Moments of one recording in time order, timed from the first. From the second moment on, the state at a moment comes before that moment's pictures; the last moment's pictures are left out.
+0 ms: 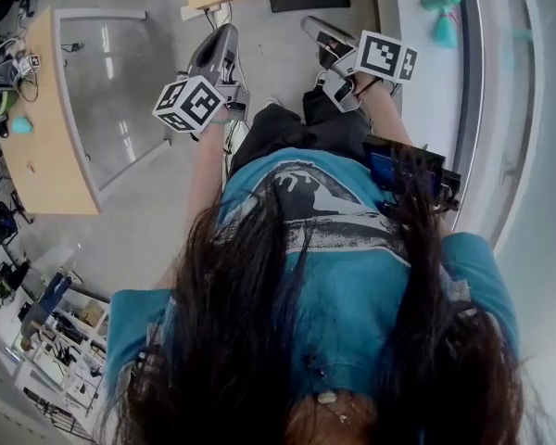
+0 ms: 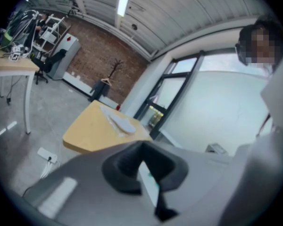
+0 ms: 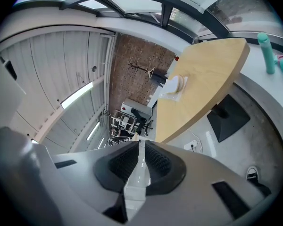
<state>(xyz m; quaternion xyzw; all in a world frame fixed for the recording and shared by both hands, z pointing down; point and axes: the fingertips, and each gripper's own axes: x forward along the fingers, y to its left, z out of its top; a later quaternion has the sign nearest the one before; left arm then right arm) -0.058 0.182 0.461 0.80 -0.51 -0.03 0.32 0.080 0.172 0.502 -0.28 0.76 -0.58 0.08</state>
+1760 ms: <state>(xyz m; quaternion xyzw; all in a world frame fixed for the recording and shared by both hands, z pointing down) -0.178 0.379 0.444 0.90 -0.36 -0.02 0.26 -0.064 0.402 0.491 -0.38 0.76 -0.53 0.08</state>
